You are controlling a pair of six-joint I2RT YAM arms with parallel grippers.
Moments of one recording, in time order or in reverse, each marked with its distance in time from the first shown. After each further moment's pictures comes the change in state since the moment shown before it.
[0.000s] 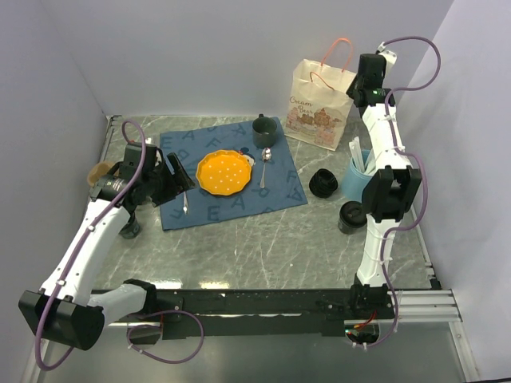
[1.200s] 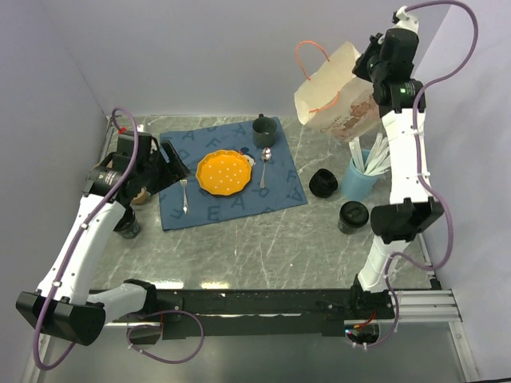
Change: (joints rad) left arm 0.000 0.031 0.146 -0.046 -0.066 -0.002; right arm 0.030 -0.254 0.064 -0.087 -0.222 -0.042
